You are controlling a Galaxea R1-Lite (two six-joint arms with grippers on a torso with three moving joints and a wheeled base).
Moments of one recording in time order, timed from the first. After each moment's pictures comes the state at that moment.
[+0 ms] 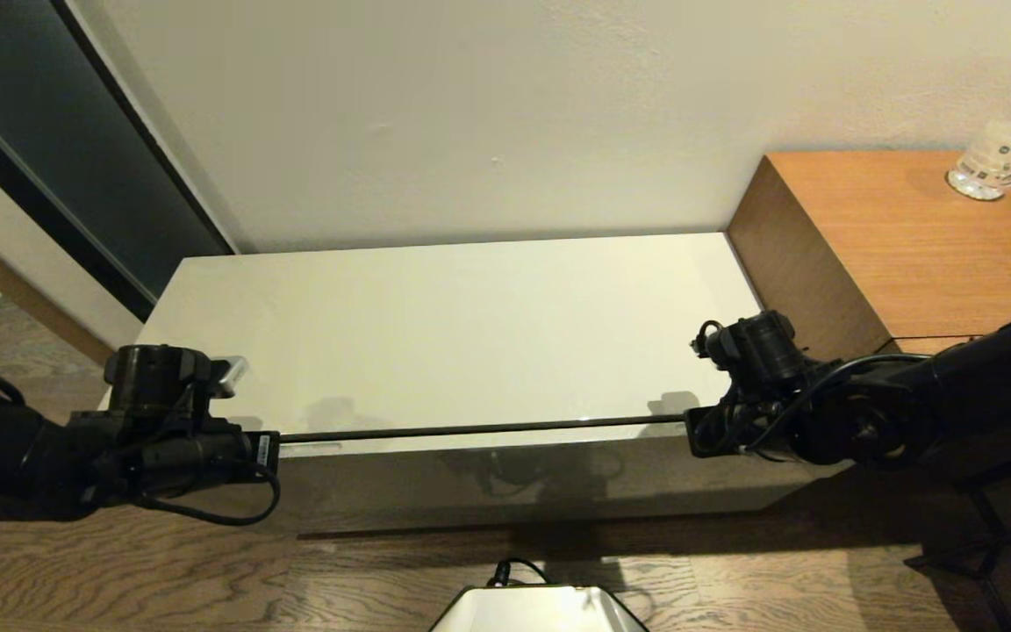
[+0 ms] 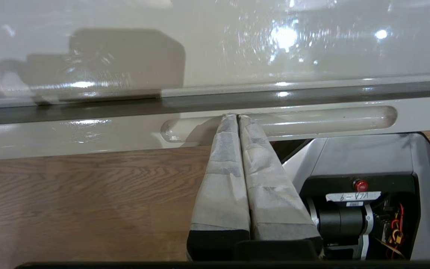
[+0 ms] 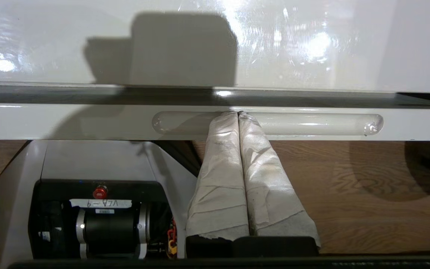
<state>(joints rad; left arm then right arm) 0.01 1.91 -0.71 -0.37 -0.06 0.02 0.40 2.01 -1.01 -0.13 -0.30 0.19</state>
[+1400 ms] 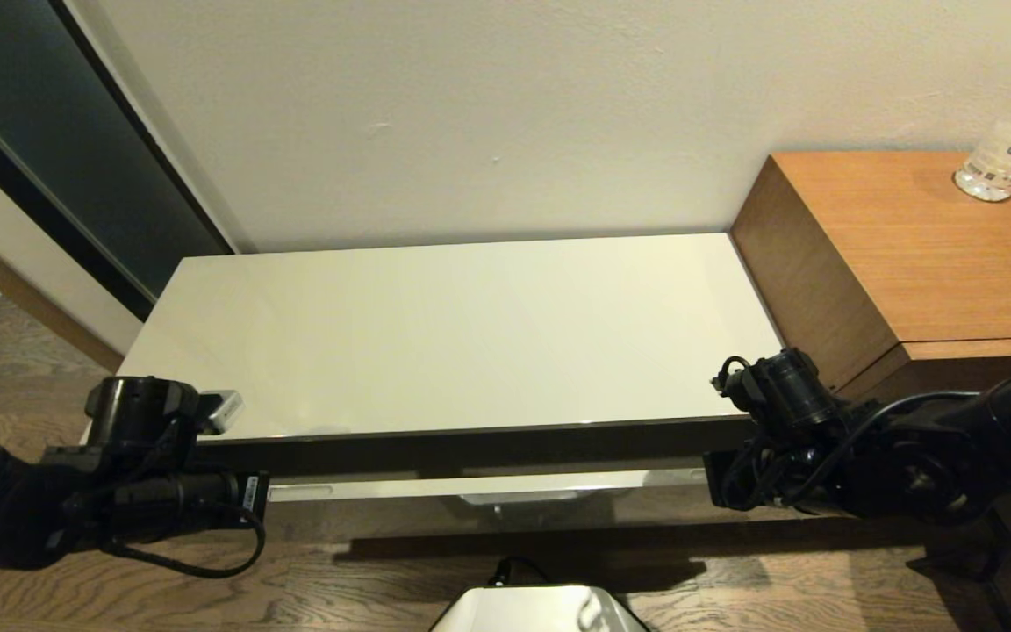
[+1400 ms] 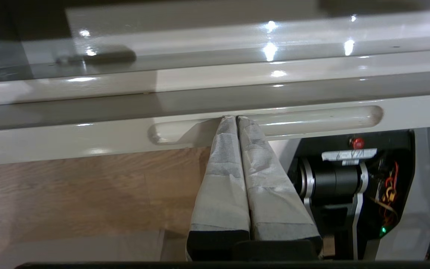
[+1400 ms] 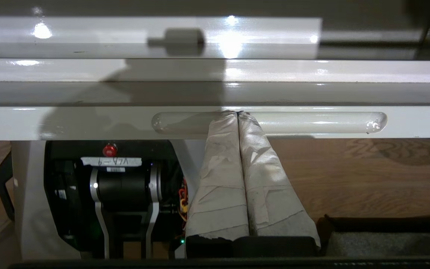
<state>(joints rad) -0.01 1.81 -0.58 -0.36 -0.10 0.02 0.44 1.90 -0.83 -0.12 -0.30 0.28</state>
